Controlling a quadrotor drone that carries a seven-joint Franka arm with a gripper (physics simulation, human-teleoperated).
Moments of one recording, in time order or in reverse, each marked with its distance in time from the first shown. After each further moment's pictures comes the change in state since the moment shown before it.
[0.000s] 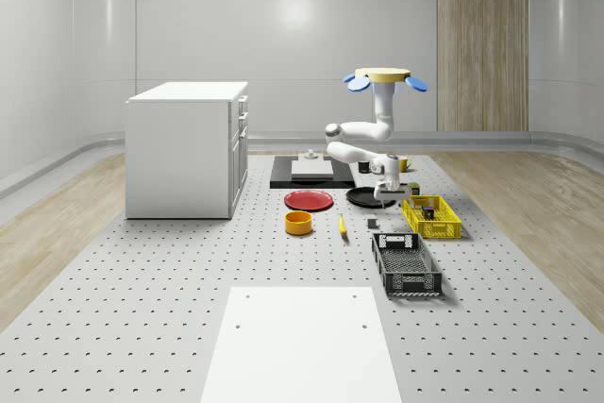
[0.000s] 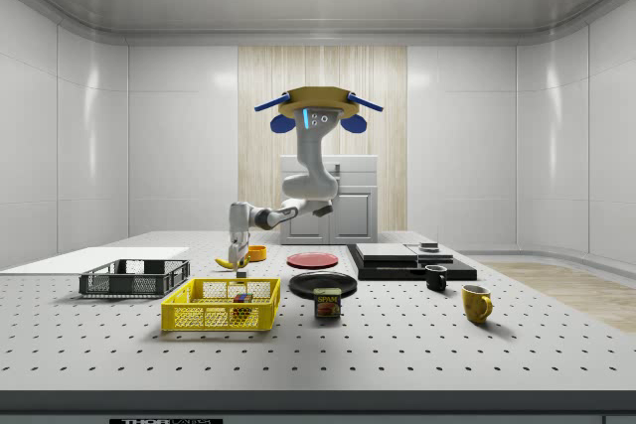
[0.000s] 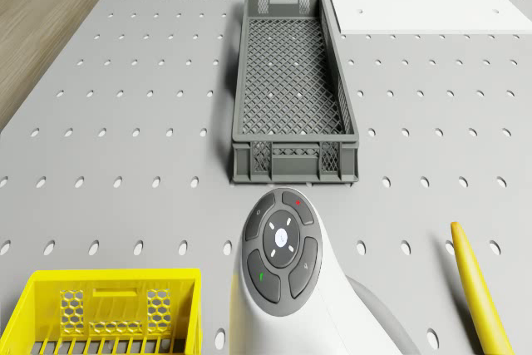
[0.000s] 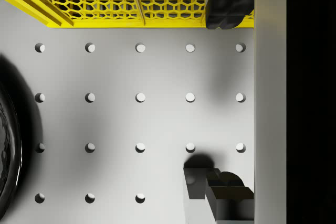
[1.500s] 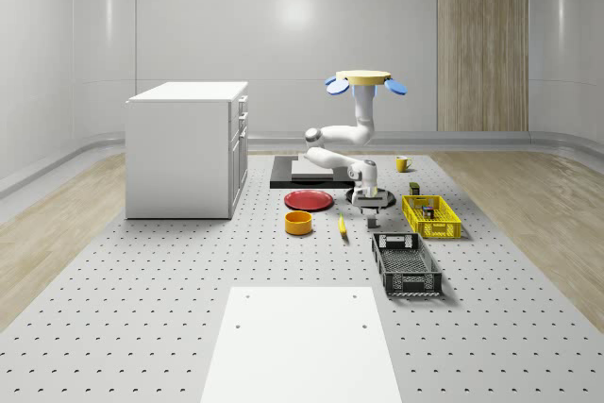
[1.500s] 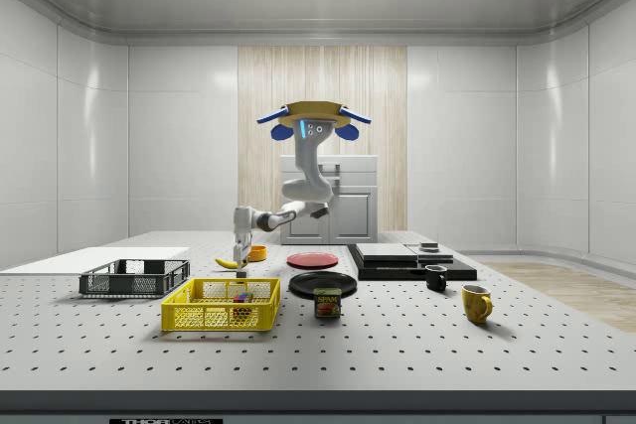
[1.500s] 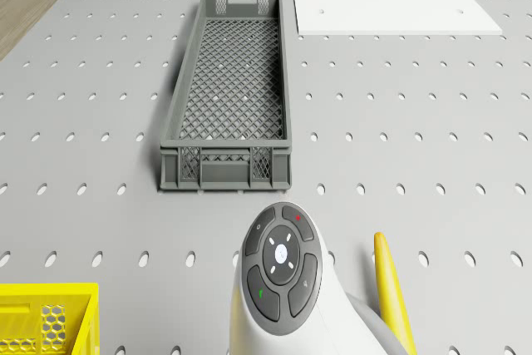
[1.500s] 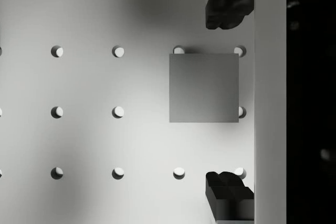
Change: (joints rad) arm -0.003 0.029 -0.049 0.023 -0.054 0.001 -0.006
